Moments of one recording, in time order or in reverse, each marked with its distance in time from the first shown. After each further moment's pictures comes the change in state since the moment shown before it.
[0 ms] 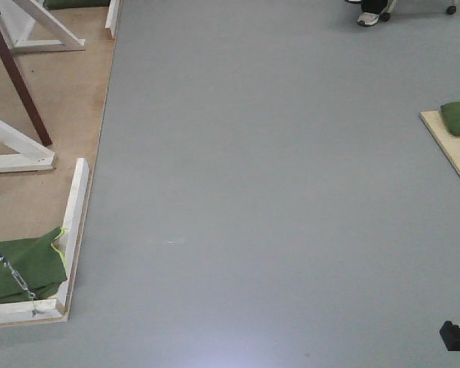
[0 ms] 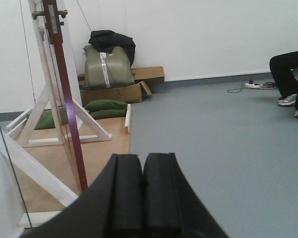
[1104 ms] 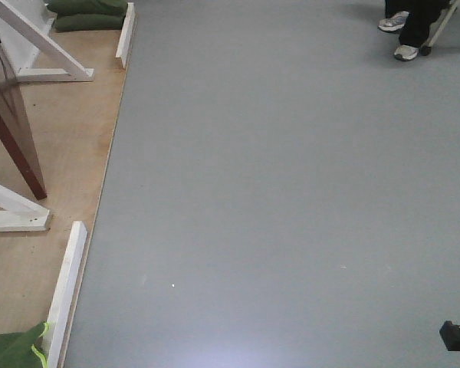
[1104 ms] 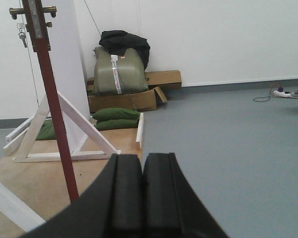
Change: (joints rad) left arm 0.000 0.000 0.000 0.000 0.000 -0.001; right arm 0.000 0.000 0.000 0.000 0.000 0.000
